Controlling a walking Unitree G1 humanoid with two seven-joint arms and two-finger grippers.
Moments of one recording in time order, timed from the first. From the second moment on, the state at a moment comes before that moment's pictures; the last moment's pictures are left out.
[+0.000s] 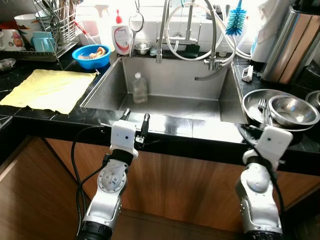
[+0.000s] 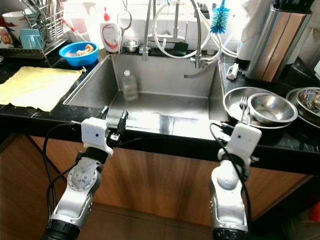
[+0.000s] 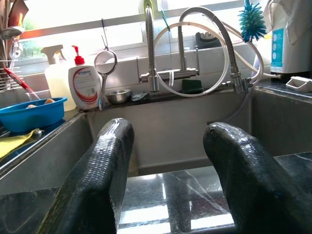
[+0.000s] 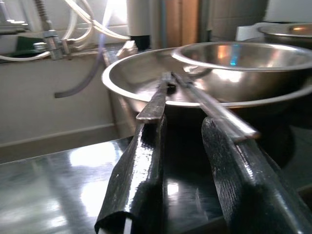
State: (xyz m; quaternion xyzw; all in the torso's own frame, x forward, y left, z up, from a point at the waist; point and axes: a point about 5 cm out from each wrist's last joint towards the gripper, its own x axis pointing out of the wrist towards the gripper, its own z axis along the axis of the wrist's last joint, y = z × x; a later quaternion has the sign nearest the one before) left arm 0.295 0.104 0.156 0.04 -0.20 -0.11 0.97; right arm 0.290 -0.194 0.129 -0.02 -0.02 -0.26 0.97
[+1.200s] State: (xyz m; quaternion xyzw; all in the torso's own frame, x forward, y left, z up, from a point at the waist) left arm 0.295 0.103 0.155 0.04 -0.20 -0.11 0.97; right arm 0.293 -0.187 0.124 -0.02 -0.01 -0.23 0.97
